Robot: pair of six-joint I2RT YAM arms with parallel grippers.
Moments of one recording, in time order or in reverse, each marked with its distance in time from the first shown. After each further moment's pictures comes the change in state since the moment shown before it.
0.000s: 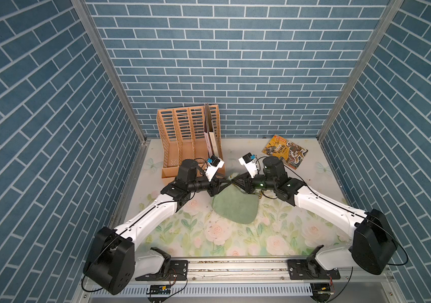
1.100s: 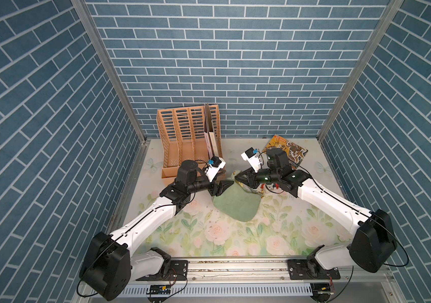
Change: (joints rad) left arm -0.057 -0.045 -0.010 0.052 -0.115 0.128; right arm -0.061 0.017 0.134 -0.208 -0.108 -0.062
